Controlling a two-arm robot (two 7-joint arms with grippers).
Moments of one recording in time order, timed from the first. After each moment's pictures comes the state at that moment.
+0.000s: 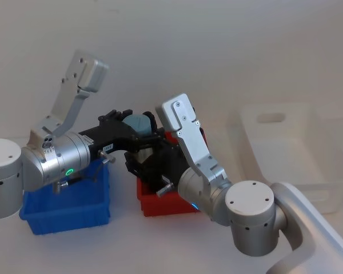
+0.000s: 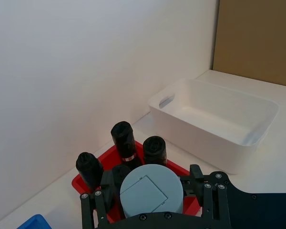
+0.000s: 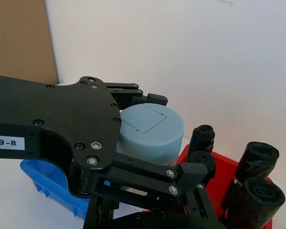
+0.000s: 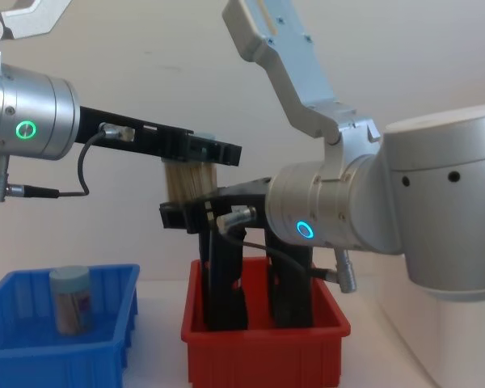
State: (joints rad) left arm -0.49 0.37 0.28 -1.58 -0.29 0.52 -0.50; right arm 0.41 -0.05 -0.47 -1.43 -0.03 0.37 0.21
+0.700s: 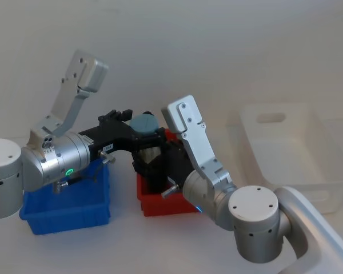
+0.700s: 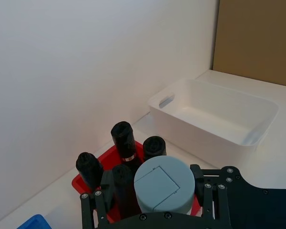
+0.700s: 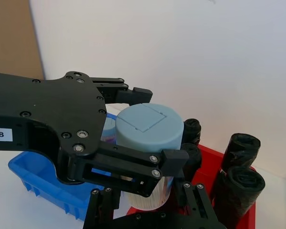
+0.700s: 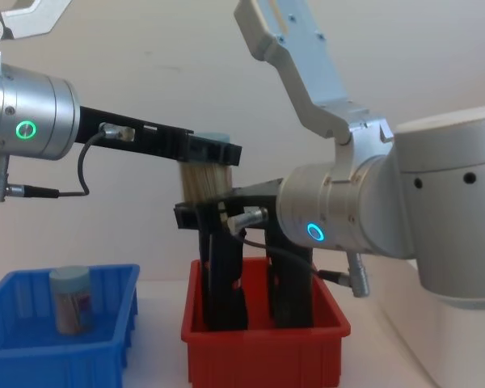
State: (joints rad) left arm -0.49 0.37 0.28 -1.58 -0.29 0.52 -0.50; right arm 0.37 -0.04 -0.47 -1.48 -0.03 0.40 0.16
